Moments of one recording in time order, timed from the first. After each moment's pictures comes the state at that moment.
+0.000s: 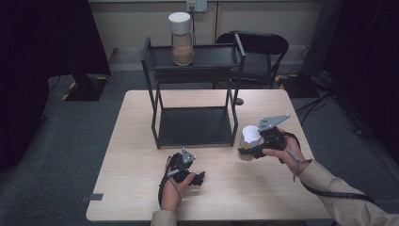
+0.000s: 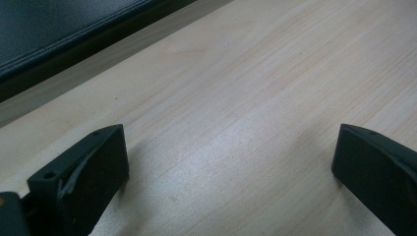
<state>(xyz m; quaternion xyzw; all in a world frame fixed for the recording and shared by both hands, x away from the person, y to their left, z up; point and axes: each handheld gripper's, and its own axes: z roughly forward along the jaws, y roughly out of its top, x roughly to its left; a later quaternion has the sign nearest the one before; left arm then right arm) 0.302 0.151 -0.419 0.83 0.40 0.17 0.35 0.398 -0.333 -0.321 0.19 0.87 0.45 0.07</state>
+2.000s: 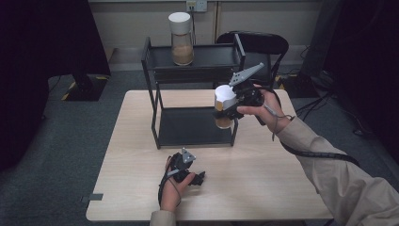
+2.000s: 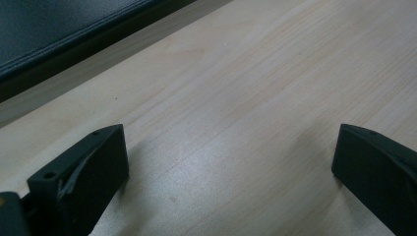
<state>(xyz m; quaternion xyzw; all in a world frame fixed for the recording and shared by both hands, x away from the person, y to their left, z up) 0.302 0.151 -0.419 0.83 0.40 0.17 0.35 0.448 -0.247 -0.187 0.16 0.88 0.44 0.07</state>
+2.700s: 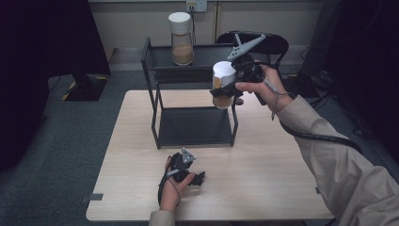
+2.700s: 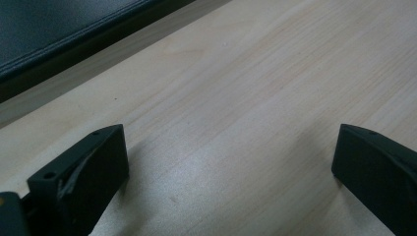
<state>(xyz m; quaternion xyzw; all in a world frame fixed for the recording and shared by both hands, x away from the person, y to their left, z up) 0.303 0.152 -0.419 0.83 0.40 0.17 0.36 0.458 -0.238 -0.127 0.16 0.88 0.44 0.10</state>
